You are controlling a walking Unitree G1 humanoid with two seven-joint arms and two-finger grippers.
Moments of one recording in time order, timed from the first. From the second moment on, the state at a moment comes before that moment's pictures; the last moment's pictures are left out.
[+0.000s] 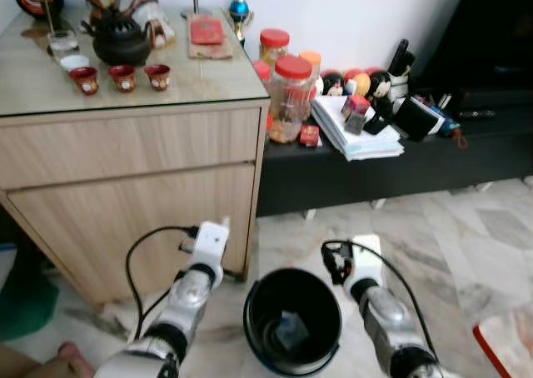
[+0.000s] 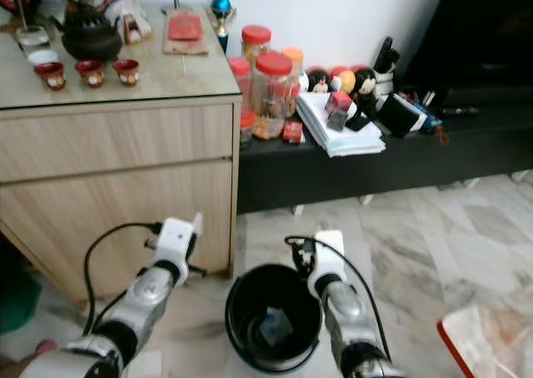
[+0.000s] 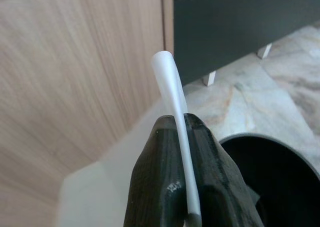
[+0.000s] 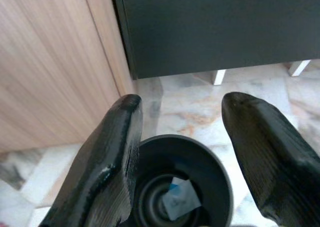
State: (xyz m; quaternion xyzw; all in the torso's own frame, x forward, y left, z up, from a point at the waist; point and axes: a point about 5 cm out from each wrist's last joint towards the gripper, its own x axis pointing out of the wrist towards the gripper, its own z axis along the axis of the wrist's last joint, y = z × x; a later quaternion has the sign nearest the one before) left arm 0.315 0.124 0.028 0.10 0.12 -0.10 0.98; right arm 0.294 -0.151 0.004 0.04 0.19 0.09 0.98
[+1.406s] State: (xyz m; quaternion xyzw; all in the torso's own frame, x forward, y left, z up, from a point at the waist) left arm 0.319 0.118 0.031 0.07 0.13 -0.09 0.98; right arm 0.294 -0.134 0.004 0.03 0.20 0.17 0.97
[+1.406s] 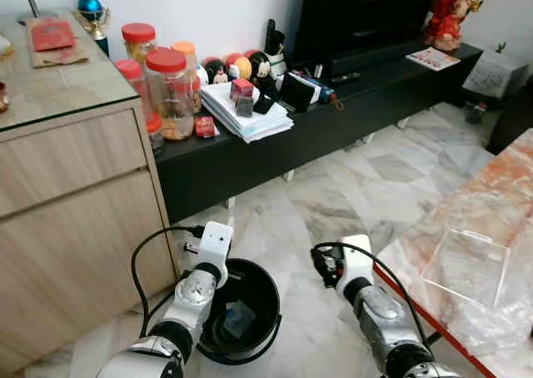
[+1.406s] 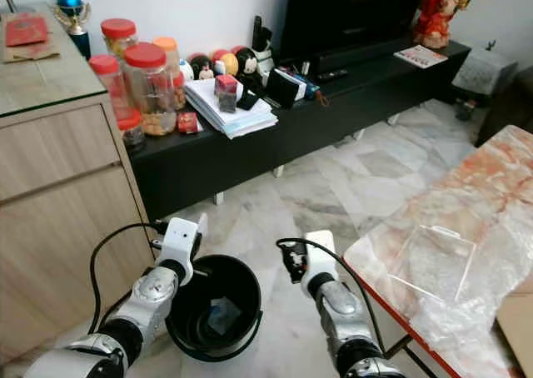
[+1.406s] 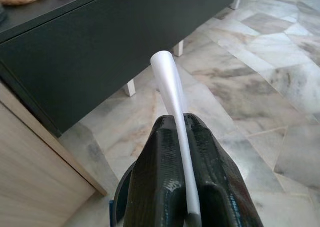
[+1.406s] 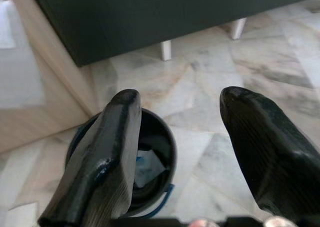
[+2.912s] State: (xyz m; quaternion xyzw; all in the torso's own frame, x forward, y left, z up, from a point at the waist) left arm 0.335 0.112 0.044 0.09 0.14 -0.09 0.98; right arm 0.250 -0.098 0.045 0.00 0.20 0.33 0.93
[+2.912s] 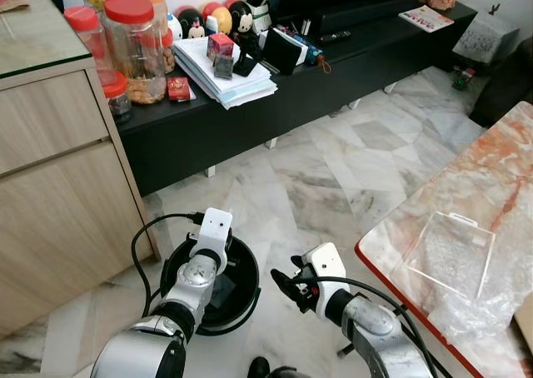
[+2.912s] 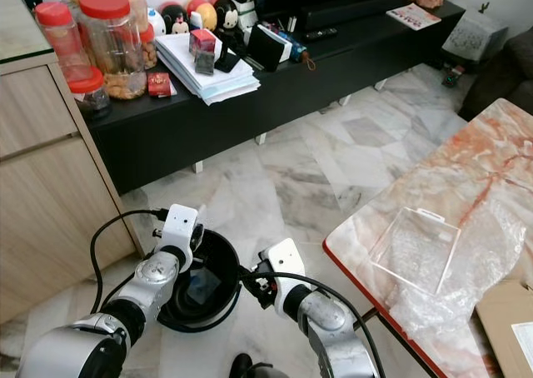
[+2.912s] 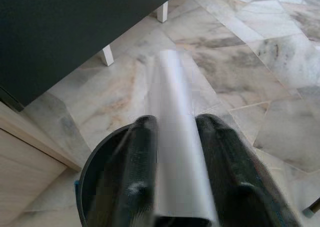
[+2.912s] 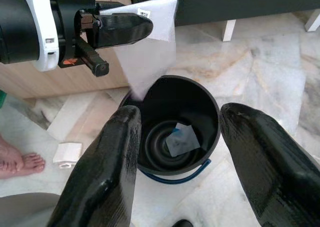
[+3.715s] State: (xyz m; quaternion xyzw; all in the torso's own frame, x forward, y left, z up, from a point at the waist) left arm 0.337 0.112 0.047 0.10 0.14 -0.09 0.98; right arm 0.250 -0.100 0.048 -0.01 0.20 0.33 0.92
